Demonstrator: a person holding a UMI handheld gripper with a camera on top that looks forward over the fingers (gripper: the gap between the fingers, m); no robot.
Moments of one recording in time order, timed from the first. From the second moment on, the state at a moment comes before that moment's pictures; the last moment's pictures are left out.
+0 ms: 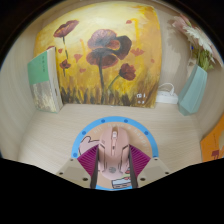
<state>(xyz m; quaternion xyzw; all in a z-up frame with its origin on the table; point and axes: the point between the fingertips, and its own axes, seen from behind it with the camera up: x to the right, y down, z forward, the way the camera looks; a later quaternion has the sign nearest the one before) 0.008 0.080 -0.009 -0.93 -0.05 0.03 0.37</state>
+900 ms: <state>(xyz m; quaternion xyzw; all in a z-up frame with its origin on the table) -0.090 -0.015 0.225 -0.88 -0.05 0.04 0.48</state>
